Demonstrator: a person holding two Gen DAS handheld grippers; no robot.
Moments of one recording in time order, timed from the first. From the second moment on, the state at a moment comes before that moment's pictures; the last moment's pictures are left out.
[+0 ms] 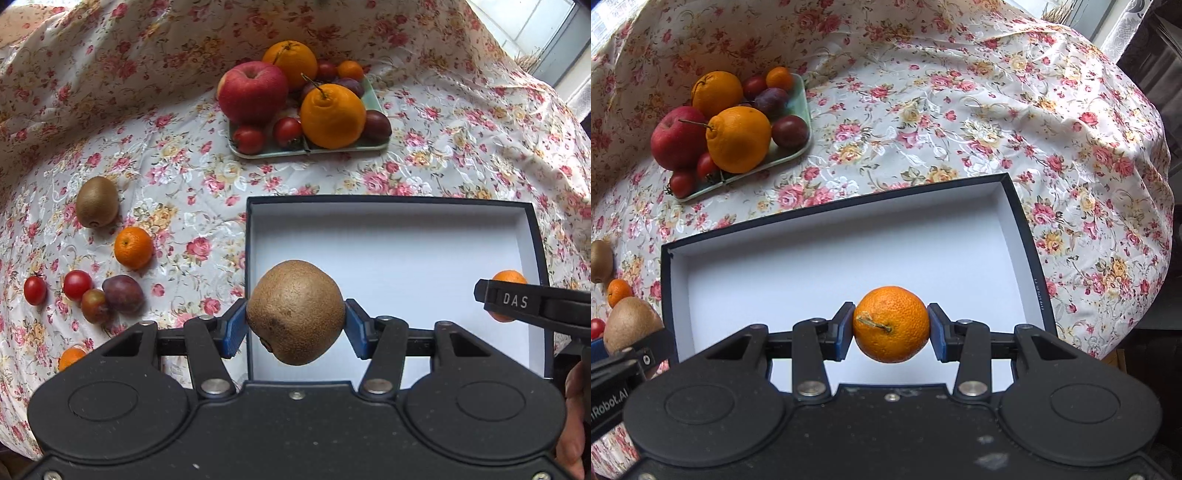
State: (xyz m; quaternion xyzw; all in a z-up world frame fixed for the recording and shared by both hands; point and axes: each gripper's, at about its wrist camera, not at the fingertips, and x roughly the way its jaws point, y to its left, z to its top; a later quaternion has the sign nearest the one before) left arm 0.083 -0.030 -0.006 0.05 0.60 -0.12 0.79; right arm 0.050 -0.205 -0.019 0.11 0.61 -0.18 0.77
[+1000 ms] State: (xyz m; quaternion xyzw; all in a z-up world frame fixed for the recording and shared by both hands) left arm 0.076 -0.061 -0.046 0.07 0.64 -0.12 0.76; right arm 0.038 -0.243 -0.023 0.14 0.62 -0.19 0.74
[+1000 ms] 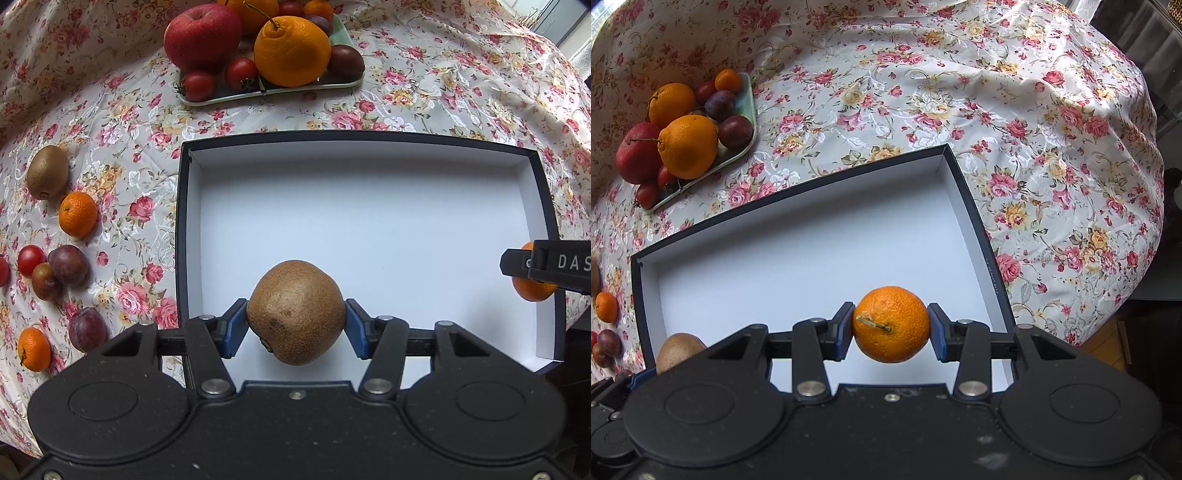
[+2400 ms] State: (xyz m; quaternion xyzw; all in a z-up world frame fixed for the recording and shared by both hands) left arm 0.080 -0.039 -0.026 0.07 0.60 -0.11 0.79; right arm 0.046 -0.232 -0.006 0.15 0.60 -0.21 0.76
